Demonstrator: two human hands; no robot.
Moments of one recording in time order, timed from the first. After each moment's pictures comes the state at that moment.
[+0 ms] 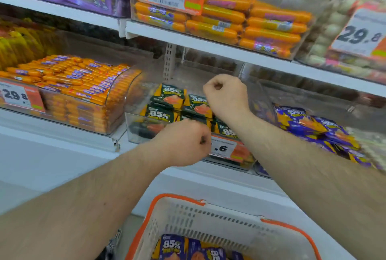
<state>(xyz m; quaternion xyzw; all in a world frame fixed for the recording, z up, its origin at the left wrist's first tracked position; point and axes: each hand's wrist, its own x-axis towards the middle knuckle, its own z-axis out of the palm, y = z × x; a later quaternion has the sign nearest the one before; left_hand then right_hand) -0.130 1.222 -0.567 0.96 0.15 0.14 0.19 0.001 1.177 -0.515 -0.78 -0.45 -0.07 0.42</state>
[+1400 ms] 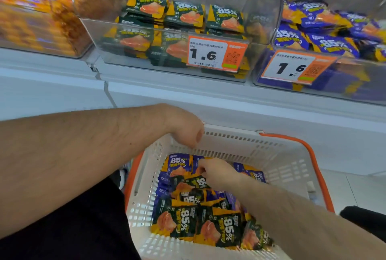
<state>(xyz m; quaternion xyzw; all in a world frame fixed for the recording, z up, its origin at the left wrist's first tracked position) -0.108 1.152 -0.669 0.93 0.05 -0.37 0.07 -0.051 1.008 -0.816 -0.79 -0.51 0.35 -0.02</state>
